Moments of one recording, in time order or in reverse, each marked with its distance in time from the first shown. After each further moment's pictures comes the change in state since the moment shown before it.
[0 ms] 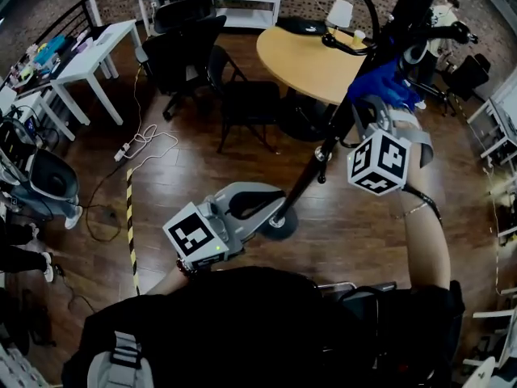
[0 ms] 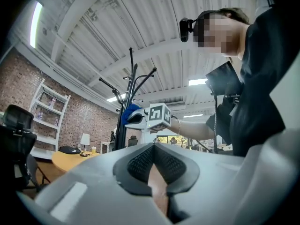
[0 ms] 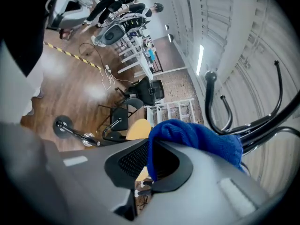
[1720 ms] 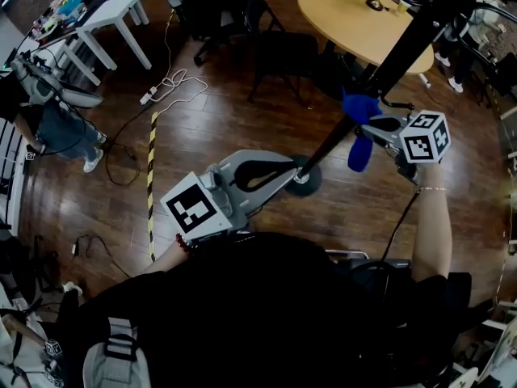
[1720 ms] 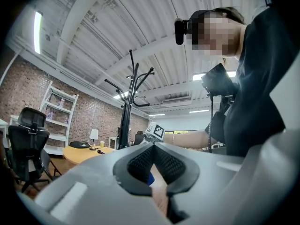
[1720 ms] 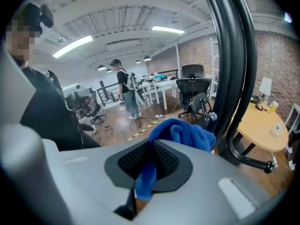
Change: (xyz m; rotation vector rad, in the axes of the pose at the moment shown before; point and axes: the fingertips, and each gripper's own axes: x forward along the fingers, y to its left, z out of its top) left arm -0.041 -0.035 -0.028 -0.007 0.049 0.098; right arm -0.004 0.208 -0.006 0.957 -0.324 1.060
